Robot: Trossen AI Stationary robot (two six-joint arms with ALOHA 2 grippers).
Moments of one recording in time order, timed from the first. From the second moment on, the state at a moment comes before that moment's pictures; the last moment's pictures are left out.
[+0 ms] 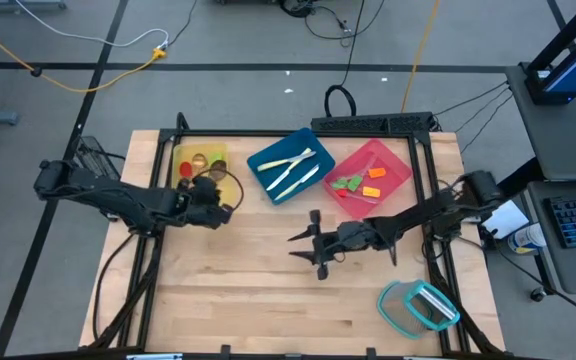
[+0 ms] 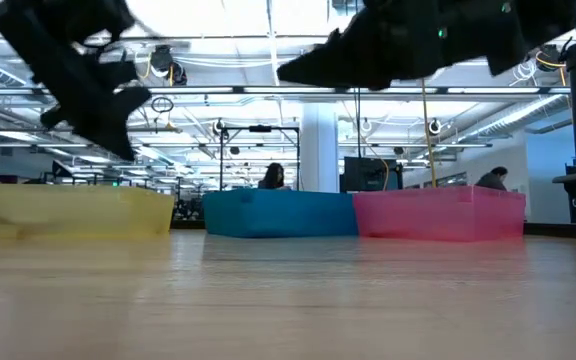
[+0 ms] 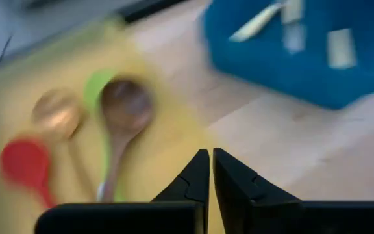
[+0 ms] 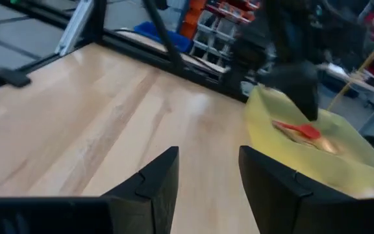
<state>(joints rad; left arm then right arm) -0.12 1.10 0.61 -0.70 -0.74 -1.02 0.26 1.69 0.76 0.72 0.18 -0.30</state>
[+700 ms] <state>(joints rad) -0.42 0.62 0.63 -0.50 -0.78 -0.21 0.25 0.88 0.20 0.60 0.32 0.04</state>
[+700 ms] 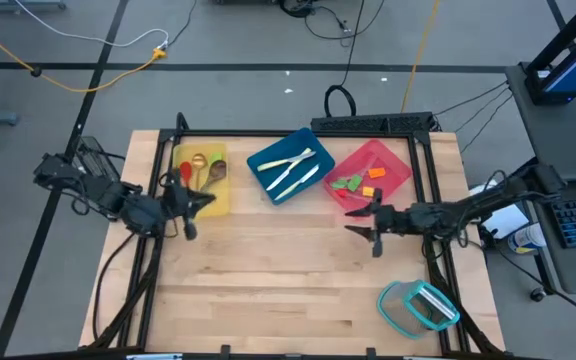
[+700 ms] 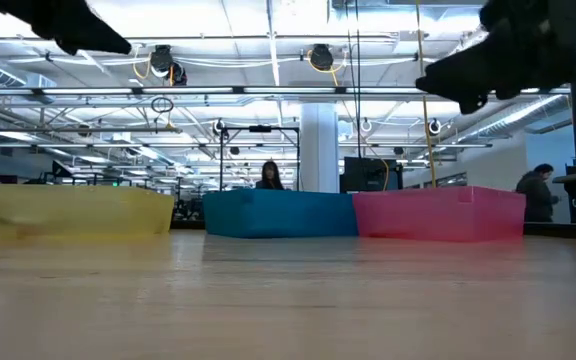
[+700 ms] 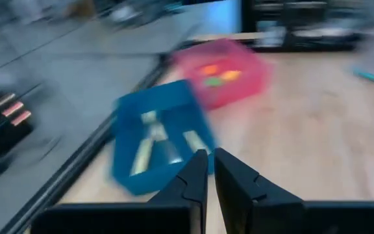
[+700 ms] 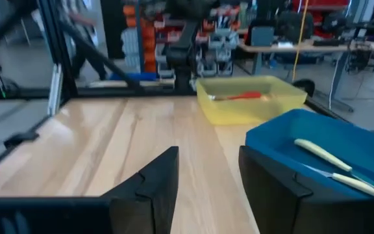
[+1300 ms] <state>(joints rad) -0.37 0.22 0.25 -0.13 -0.45 0.25 0.25 0.48 0.02 0.47 0.31 -0.05</state>
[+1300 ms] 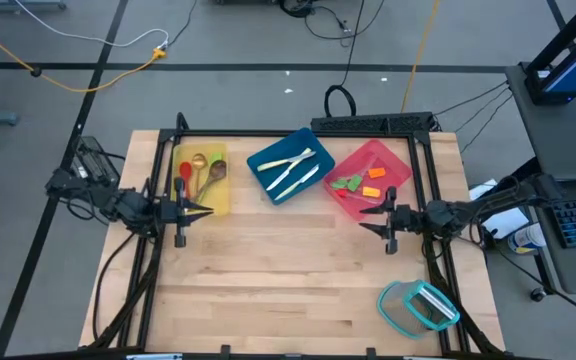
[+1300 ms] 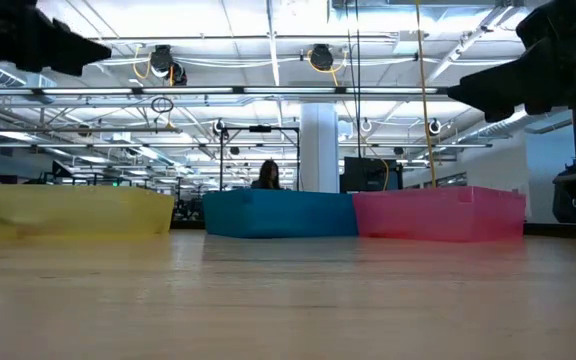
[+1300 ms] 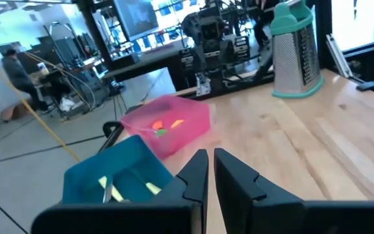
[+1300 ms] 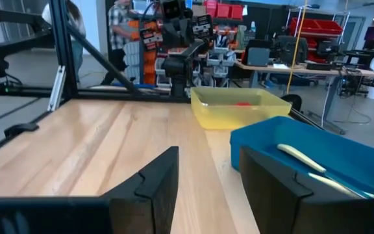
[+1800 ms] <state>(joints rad) -0.34 0.00 0.08 -0.10 -0.45 0.25 0.25 0.33 0.02 0.28 0.31 -0.11</state>
